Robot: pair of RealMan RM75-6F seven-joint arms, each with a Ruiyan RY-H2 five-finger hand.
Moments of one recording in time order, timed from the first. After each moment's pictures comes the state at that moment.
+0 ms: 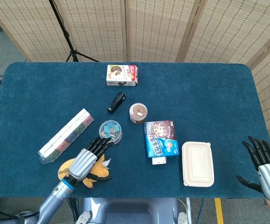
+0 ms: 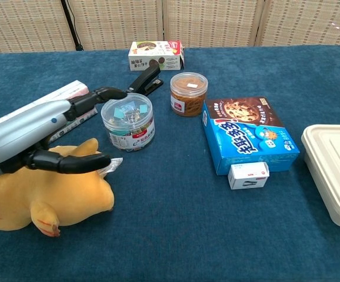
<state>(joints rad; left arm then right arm) -0.42 -1.62 0.03 -1.54 1.68 1.25 -0.01 0.02 -1.04 0.00 -1.58 -1.71 1.64 0.12</state>
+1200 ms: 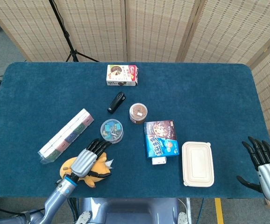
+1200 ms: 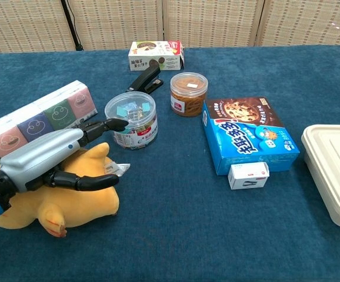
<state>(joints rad) -0.44 -1.75 0.03 -1.33 1.62 1.19 -0.05 0.03 -1.04 0.00 -1.58 -1.71 1.64 0.13</state>
